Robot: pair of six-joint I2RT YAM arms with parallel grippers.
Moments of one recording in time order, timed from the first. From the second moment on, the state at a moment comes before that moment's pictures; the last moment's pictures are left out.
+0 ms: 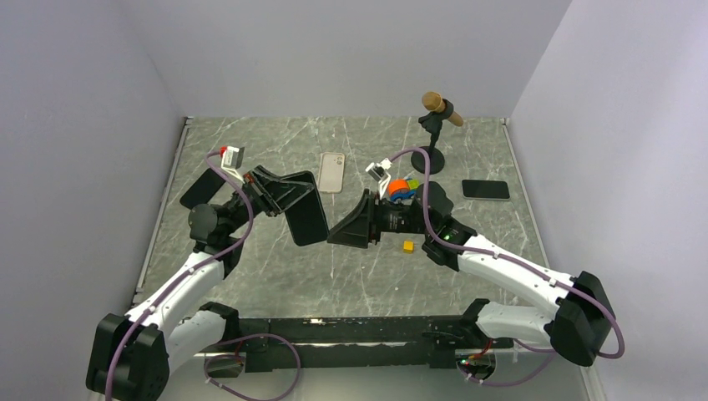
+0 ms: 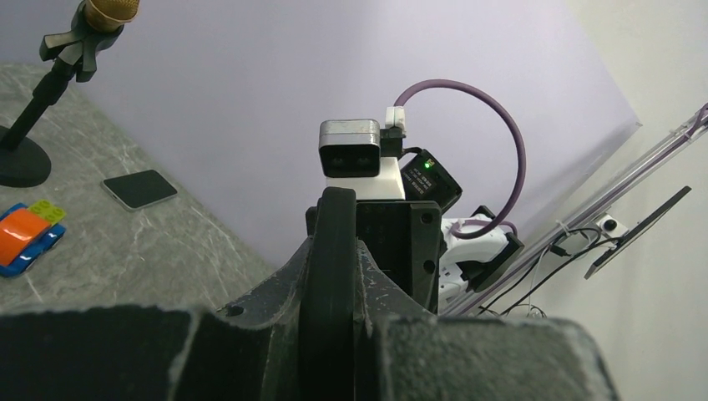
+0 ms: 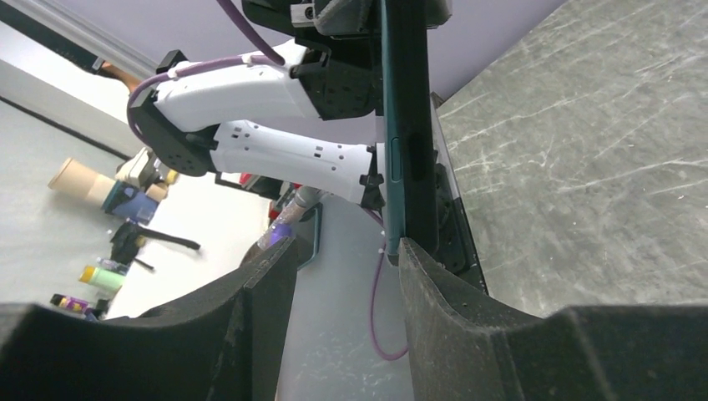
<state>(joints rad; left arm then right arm) -0.31 0.97 0.49 1.07 0.70 -1.27 0.82 1.13 0.76 0.44 -0.71 0.87</state>
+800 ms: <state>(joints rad) -0.43 0.98 0.53 0.93 0.64 -1.16 0.85 1.26 0.84 0.41 -0.71 0.86</state>
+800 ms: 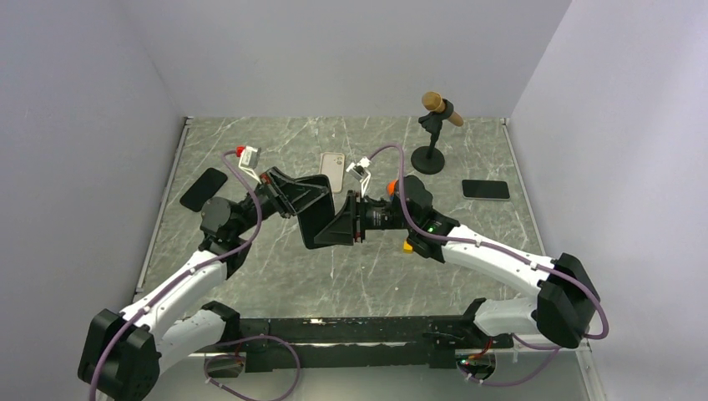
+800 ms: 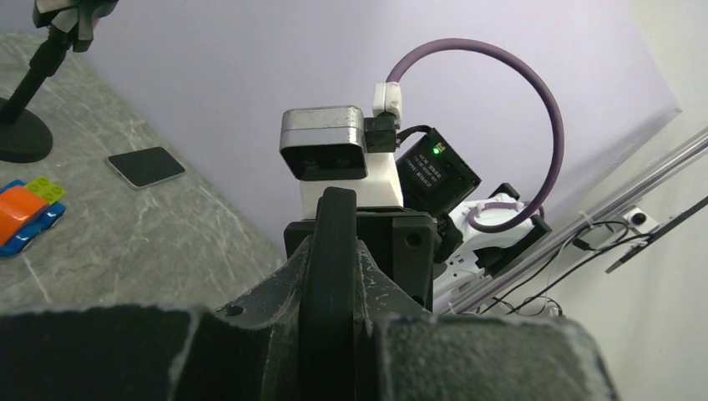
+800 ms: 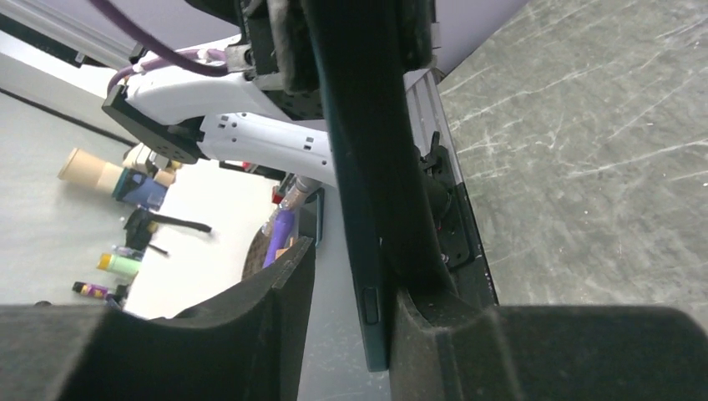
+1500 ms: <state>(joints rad) -0.43 1.01 0.53 1.11 0.90 -1.18 0.67 1.20 0.73 0.66 -0.87 1.18</state>
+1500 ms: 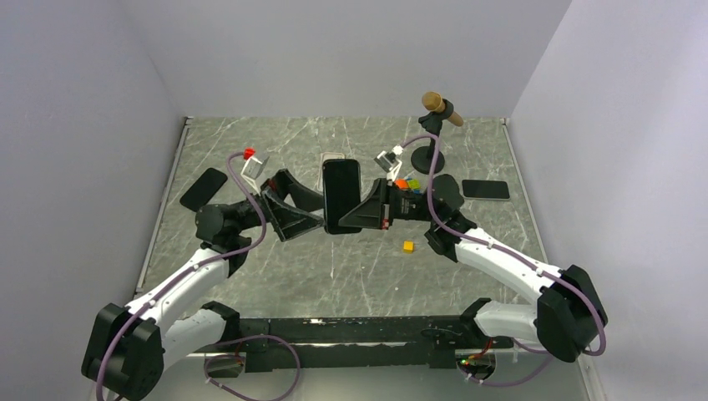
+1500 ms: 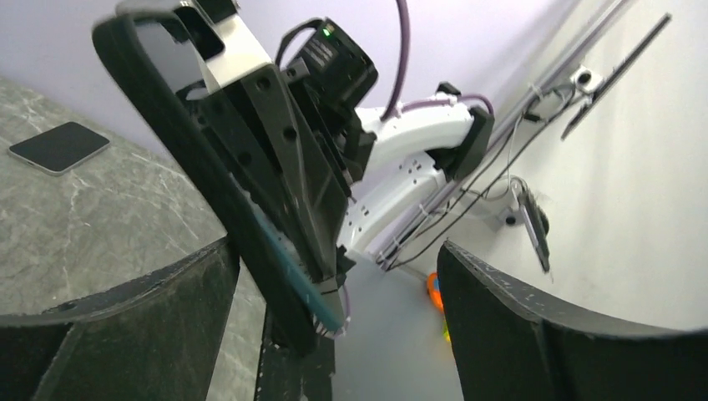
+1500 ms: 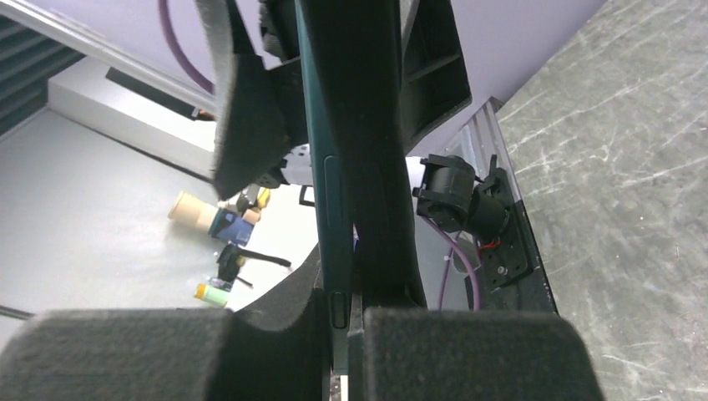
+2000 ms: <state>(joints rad) -0.46 1.00 0.48 1.17 1.07 -1.13 0.62 1.19 0.67 0.89 -0.97 1.33</state>
